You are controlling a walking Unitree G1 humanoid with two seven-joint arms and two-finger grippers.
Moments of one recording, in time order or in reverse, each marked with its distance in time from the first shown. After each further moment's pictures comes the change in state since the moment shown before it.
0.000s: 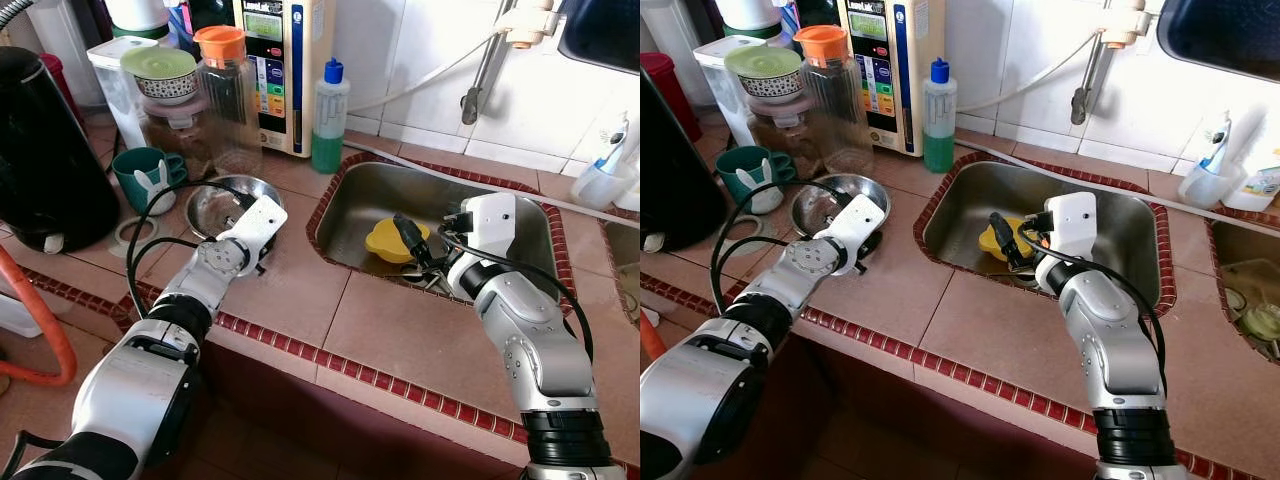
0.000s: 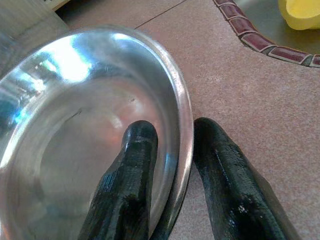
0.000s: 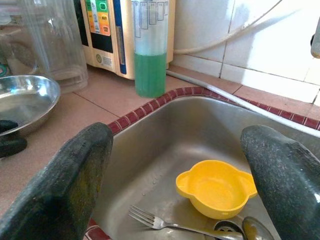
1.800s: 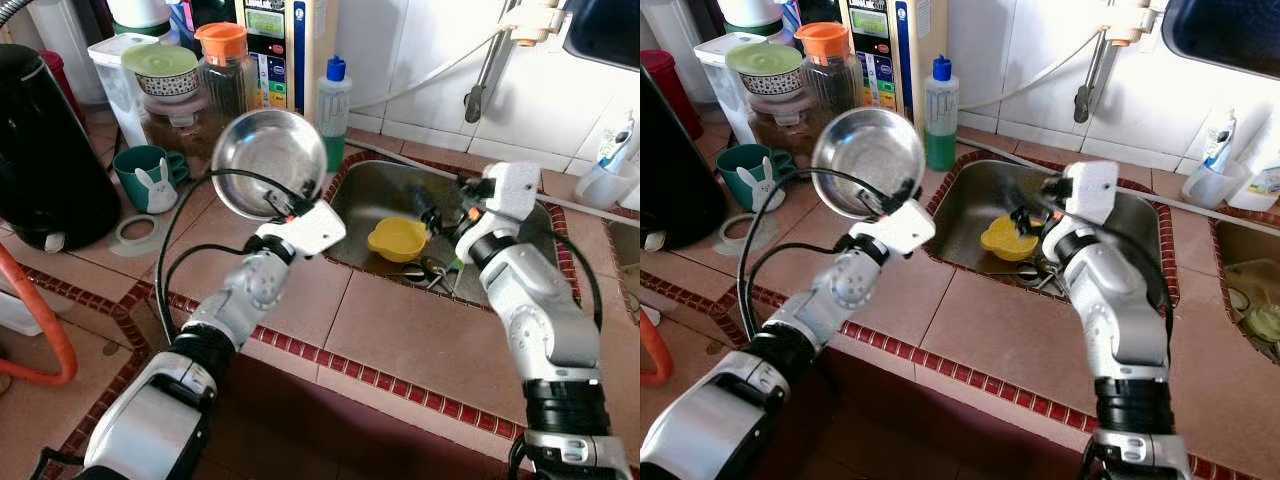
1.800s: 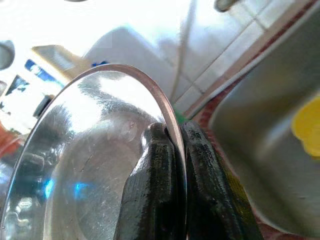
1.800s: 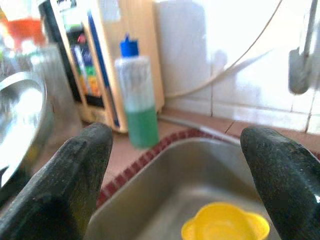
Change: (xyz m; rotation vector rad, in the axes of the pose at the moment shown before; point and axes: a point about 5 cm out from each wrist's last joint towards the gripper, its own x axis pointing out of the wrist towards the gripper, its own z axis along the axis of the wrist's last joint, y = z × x) left arm -0.017 -0.057 0.053 0.385 -0.593 0.270; right arm 0.014 -0.018 0.040 0.145 -0.158 -0.040
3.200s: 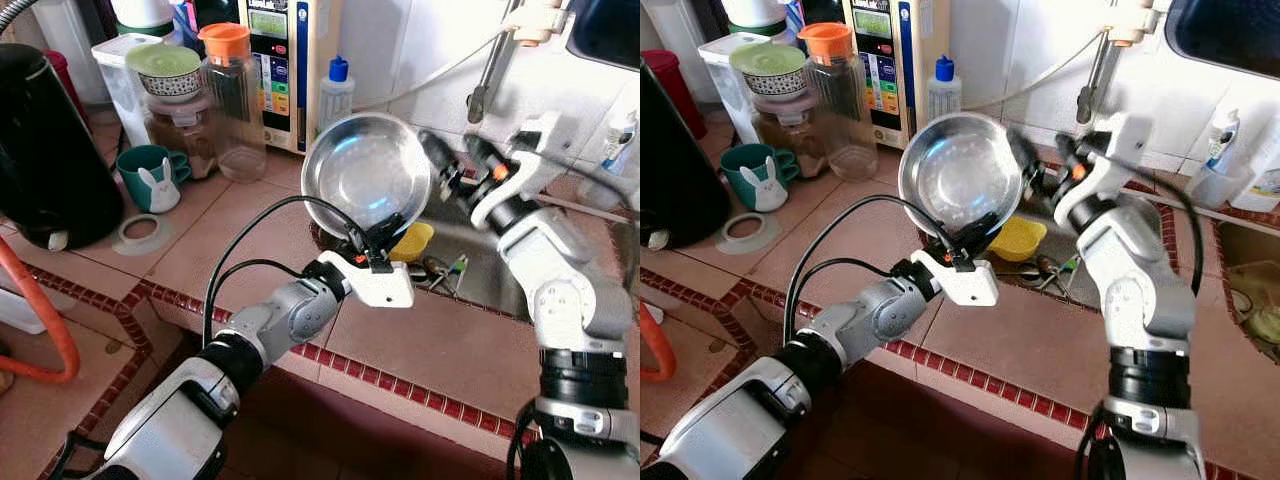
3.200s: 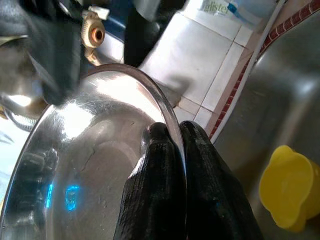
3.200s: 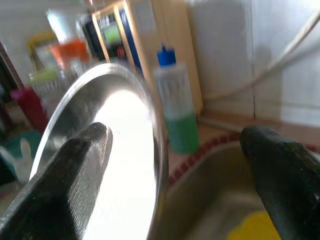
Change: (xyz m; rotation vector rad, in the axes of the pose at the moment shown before) left arm 0.004 -0.041 0.058 0.190 -0.352 -0.137; right arm 0.007 0.006 0.015 0.097 0.050 0.136
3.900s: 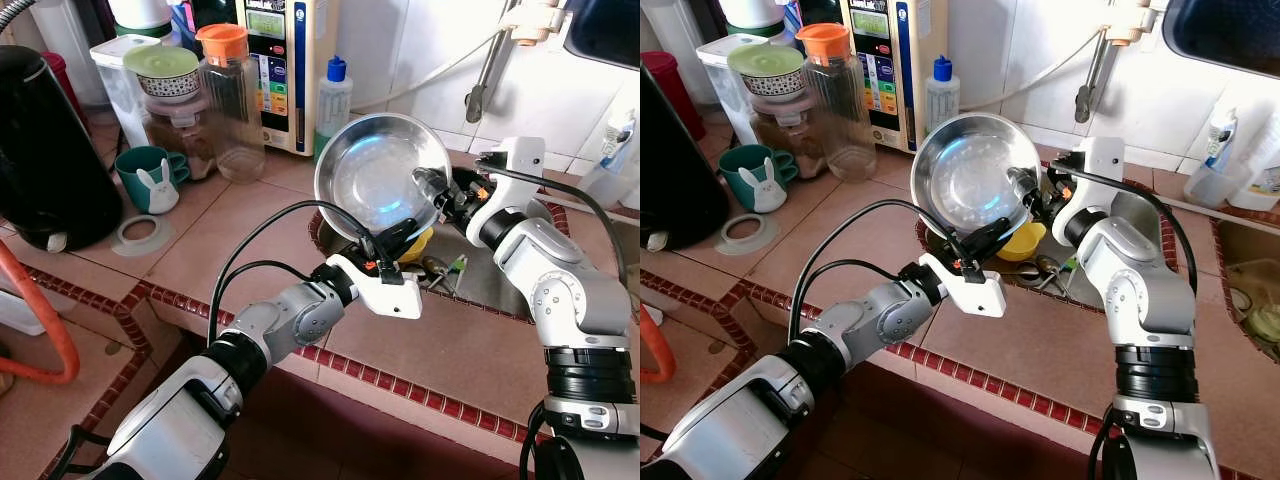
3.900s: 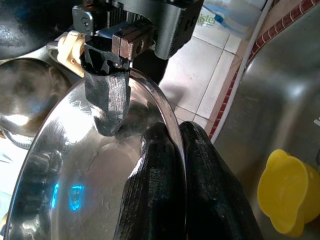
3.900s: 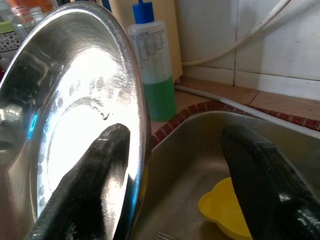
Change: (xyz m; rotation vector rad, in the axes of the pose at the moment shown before) left arm 0.000 -0.007 0.006 0.049 -0.044 -0.026; right arm 0.004 -0.010 -0.008 -0.060 0.136 -0.081
